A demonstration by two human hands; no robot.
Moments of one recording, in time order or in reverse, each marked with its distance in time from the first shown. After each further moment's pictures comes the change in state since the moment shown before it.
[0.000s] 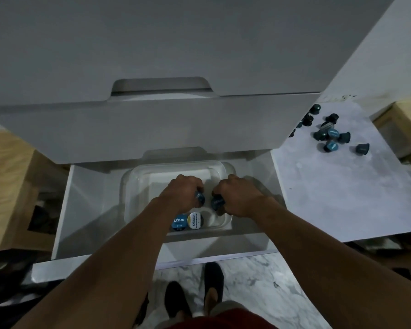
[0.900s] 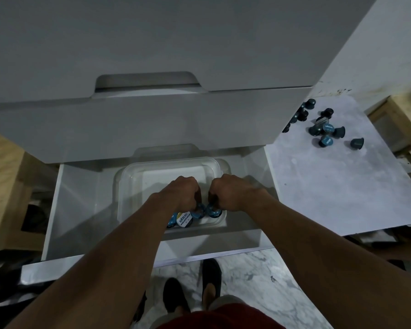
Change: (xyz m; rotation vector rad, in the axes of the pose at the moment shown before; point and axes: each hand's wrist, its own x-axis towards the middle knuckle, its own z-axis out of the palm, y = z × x) left_hand 0.002 0.016 -0.001 0.023 -0.188 -0.030; right_hand 0.008 0.004 -0.001 0.157 -0.130 0.071
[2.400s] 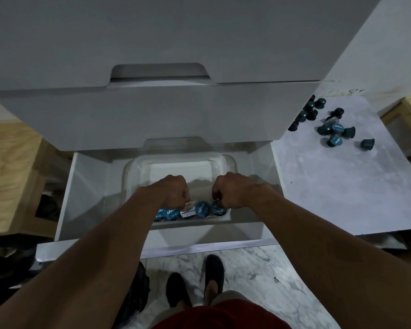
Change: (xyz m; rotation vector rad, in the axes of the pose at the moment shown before) left_hand -0.017 -0.035 -0.003 0.010 -0.048 -0.063; right_hand -0.001 0.001 0.007 -0.010 -0.045 -0.034
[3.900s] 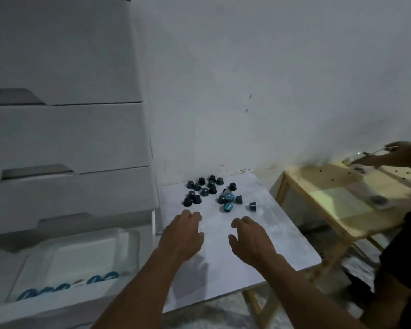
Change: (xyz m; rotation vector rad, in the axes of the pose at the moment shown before) left_hand -0.038 0.316 0.063 0.152 0.704 0.335; right_hand -0.241 0.212 -0.010 0.120 0.757 0.322
